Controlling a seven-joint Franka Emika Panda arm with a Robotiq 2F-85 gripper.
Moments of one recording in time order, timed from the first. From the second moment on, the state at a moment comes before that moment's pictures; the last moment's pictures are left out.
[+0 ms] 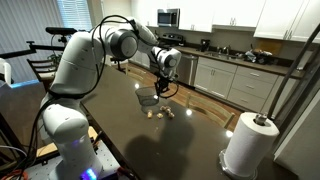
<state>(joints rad) 0.02 0.52 0.11 -1.62 0.12 1.80 -0.27</state>
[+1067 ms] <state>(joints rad) -0.13 0.48 0.00 -1.65 0.17 1.84 -0.25</state>
